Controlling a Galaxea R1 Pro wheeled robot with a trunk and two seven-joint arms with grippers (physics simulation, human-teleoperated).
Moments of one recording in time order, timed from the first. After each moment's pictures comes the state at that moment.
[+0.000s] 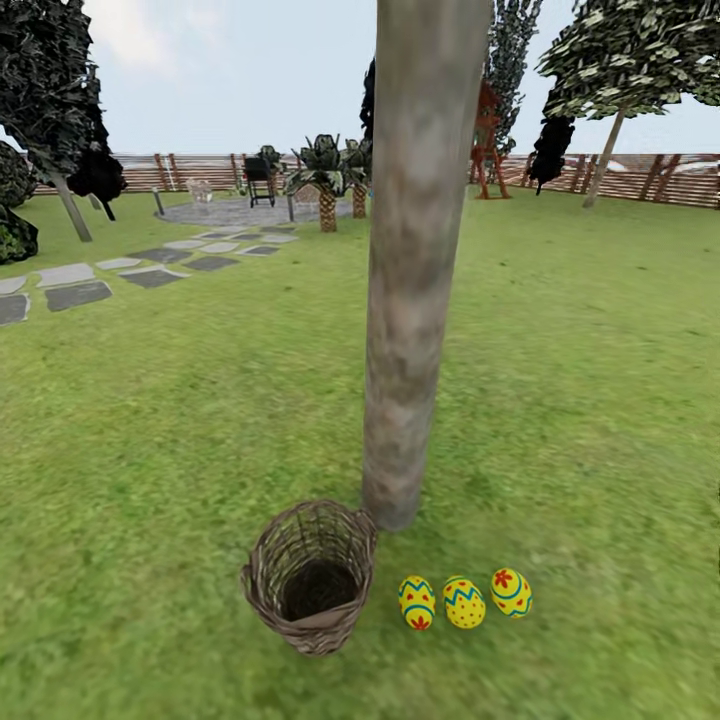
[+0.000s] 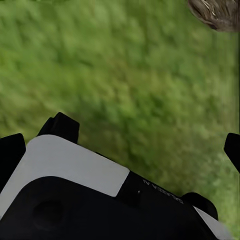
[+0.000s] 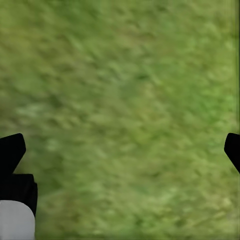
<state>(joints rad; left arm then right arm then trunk) -0.35 0.17 -0.35 -0.07 1.02 0.14 -0.22 -0.41 -0.22 0.32 0.03 -0.22 -0.23 0.00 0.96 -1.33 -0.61</state>
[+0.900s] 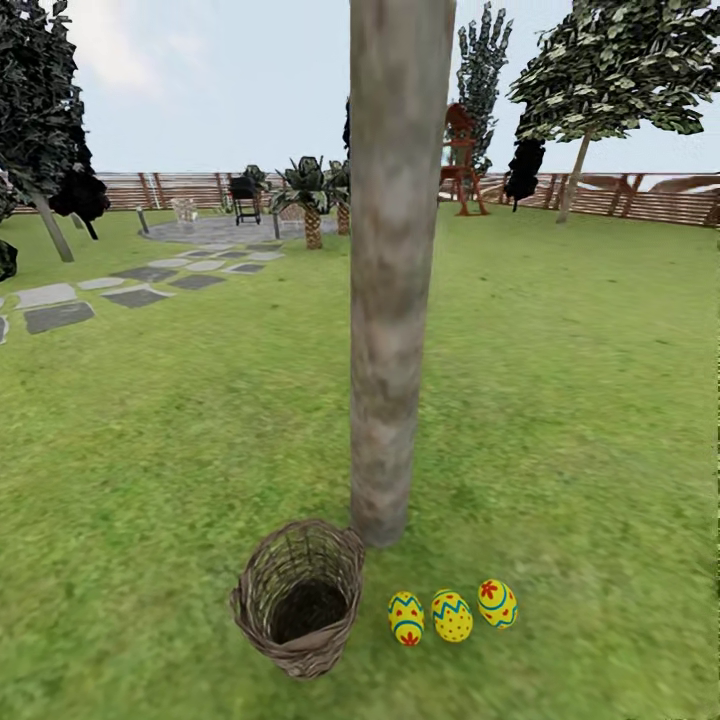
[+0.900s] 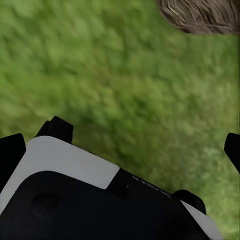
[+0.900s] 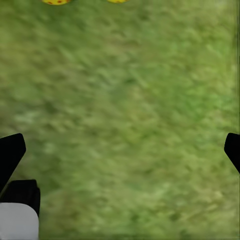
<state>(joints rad) -0.35 0.17 -0.36 -0.06 1.02 0.14 -0.22 -0.41 -0.22 0.32 0.03 -0.22 -0.23 0.00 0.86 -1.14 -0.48</state>
